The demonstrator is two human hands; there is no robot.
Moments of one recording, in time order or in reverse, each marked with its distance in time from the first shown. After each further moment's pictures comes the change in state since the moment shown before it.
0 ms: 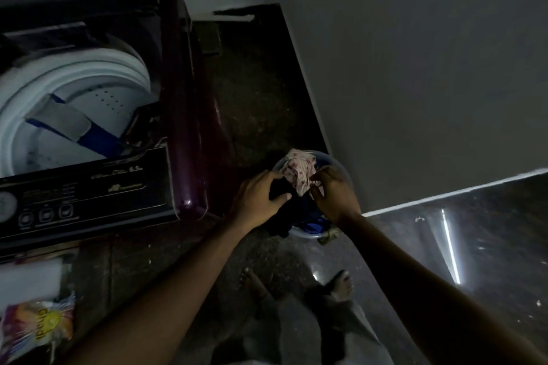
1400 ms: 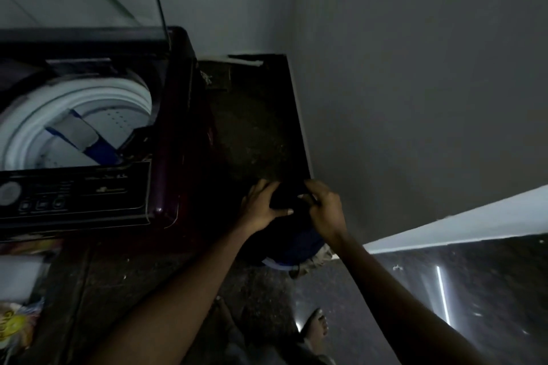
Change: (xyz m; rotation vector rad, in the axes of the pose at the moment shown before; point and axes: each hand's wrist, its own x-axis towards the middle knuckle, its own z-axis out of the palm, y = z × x) left_hand 0.020 0.100 -0.001 -0.066 -0.023 -0.113; right_hand -0.030 -0.011 -0.130 0.475 0.145 -0.174
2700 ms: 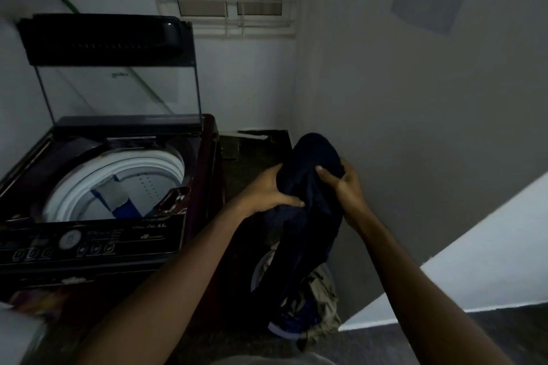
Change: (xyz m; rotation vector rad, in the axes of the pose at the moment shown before) left_hand -0.032 0.105 -0.164 -0.479 -0.027 0.303; right_hand 0.057 -0.122 -0.086 0.675 0.159 0.038
